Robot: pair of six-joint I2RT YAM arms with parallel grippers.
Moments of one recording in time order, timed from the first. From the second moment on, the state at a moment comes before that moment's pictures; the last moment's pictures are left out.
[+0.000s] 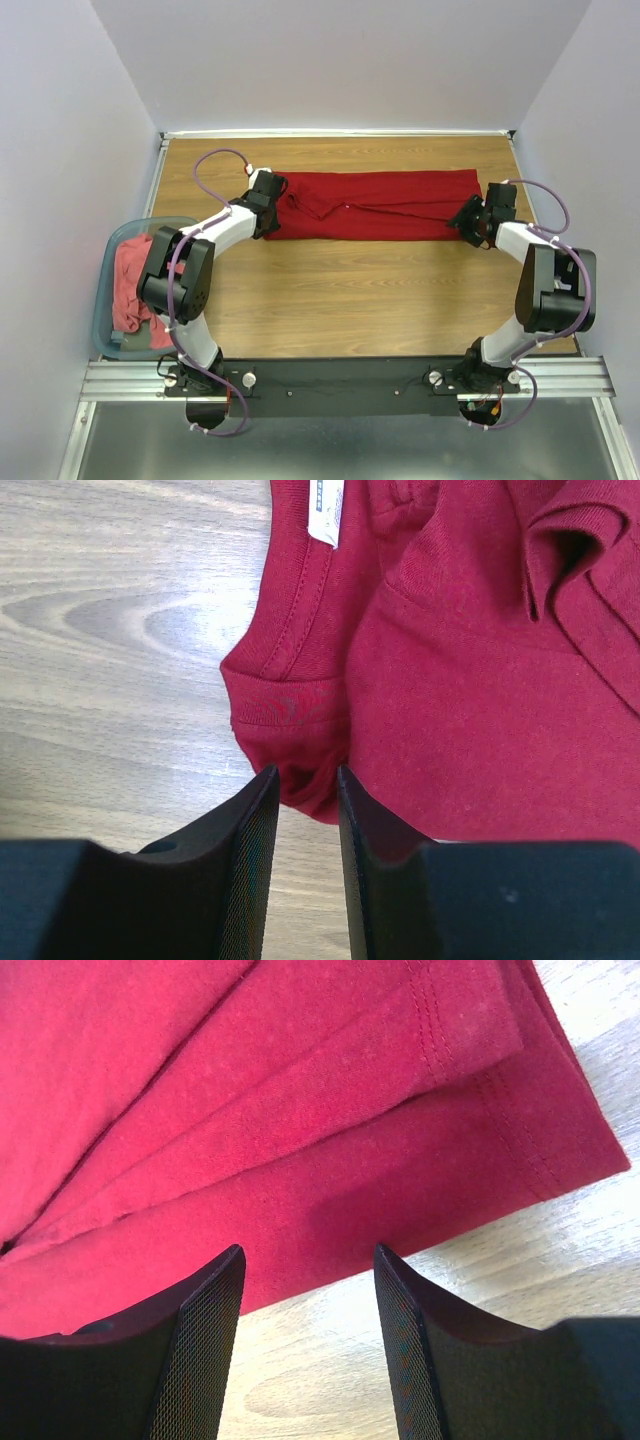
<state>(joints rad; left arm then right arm) -0.37 1.75 1.11 -0.30 -0.32 -0.41 -0.15 1.61 0.85 -0.08 -0.11 0.56</state>
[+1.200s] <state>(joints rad) -0.30 1.80 1.11 -0.34 -0.32 -0.37 -0.18 1.69 0.85 0.01 -0.15 0.58</state>
